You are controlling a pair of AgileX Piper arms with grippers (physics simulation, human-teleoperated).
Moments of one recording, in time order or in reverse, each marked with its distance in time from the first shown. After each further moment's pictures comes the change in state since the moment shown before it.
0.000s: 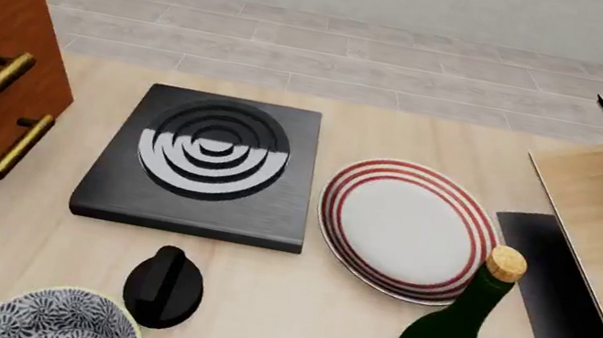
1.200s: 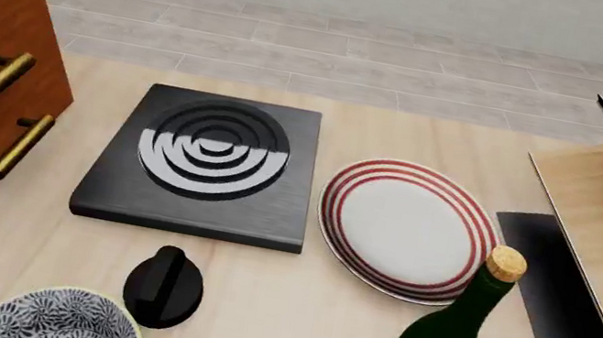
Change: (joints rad) left arm -0.017 -0.090 0.354 0.110 -0.136; right arm 0.000 0.008 0.000 -0.007 -0.005
